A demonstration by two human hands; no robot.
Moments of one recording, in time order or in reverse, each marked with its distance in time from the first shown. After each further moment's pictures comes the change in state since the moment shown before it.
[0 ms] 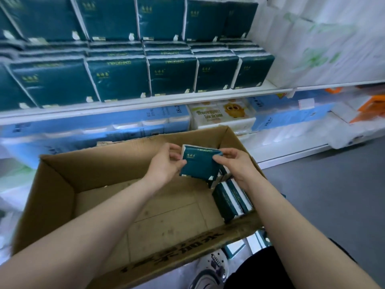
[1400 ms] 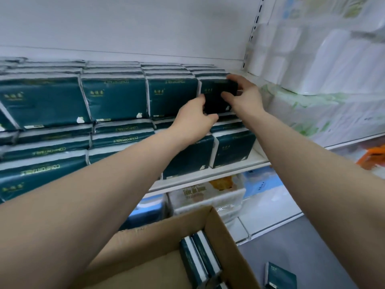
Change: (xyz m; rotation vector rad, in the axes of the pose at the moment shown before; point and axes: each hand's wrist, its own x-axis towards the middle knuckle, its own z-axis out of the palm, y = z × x) left_hand 0.200 0.254 0.024 0.181 0.028 0.466; right_hand 0.207 -0.273 -0.082 -0.253 0.312 -0.723
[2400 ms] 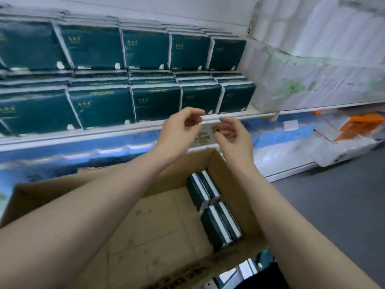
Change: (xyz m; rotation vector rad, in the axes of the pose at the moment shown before) left_hand -0.190 -0.041 -0.006 -0.146 0.110 0.037; right_hand -0.271 -0.011 0.010 0.149 -0.023 0.119
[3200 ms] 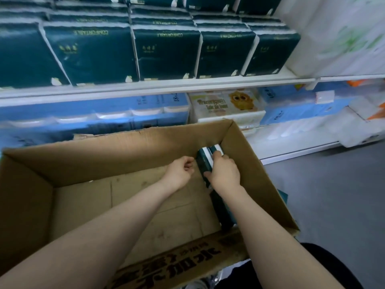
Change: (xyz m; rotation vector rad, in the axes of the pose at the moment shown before) left_hand -0.093 -0.154 0.060 0.057 -0.301 -0.662; right_hand -0.068 0.117 0.063 -1.001 -0.496 0.294
